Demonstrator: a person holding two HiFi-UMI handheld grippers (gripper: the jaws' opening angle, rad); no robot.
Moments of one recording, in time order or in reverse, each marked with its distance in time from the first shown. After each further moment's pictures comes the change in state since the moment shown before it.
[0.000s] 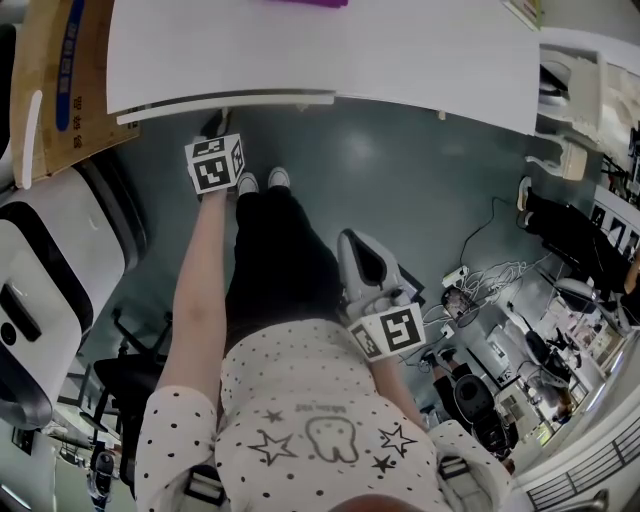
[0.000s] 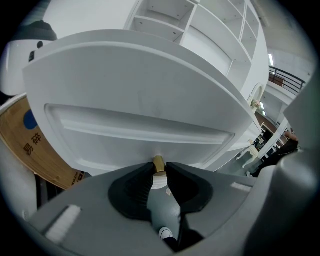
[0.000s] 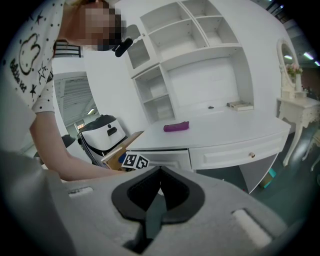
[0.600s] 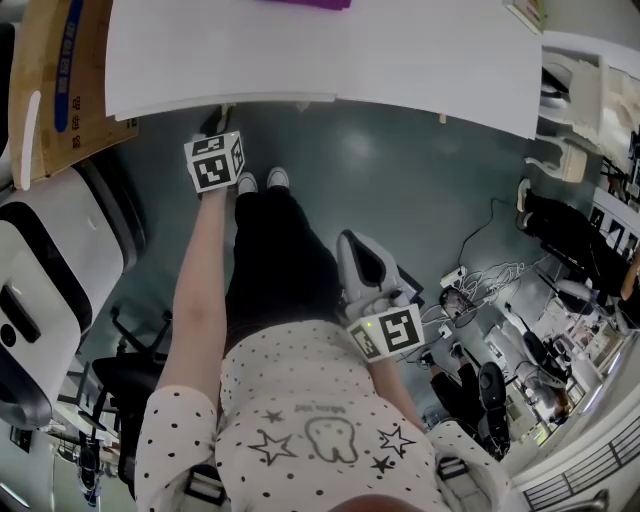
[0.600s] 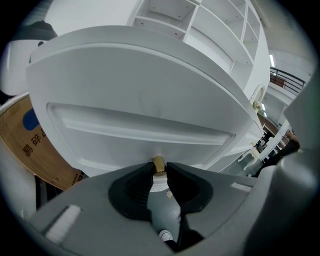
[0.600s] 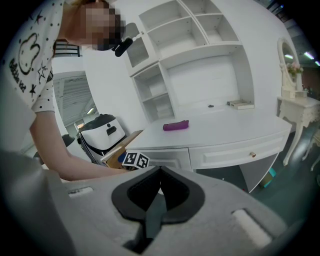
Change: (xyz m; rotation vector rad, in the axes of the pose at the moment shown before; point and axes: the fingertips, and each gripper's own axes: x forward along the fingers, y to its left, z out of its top) left arm 0.006 0.002 0.006 -0.010 -0.017 0.008; right arm 0.005 -0.002 -0.003 0.002 0.011 -0.001
